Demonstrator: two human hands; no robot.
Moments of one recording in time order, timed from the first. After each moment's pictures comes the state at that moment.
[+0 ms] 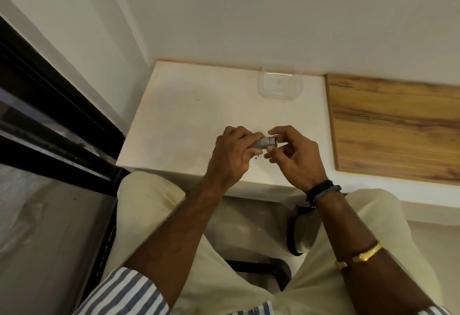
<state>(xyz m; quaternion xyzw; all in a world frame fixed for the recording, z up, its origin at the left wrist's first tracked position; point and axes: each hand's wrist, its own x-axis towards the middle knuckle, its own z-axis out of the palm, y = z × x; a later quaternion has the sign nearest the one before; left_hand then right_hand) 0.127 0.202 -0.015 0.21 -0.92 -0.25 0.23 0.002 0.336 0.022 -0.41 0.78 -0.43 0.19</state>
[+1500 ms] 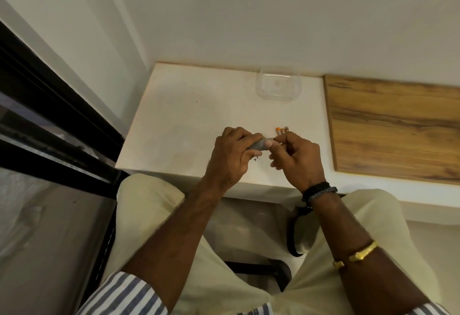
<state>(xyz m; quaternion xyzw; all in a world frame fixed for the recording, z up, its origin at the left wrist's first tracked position) 0.126 0.202 -0.014 0.21 -0.92 -0.25 0.23 0.003 0.335 0.020 -0.37 0.80 -0.44 0.16</state>
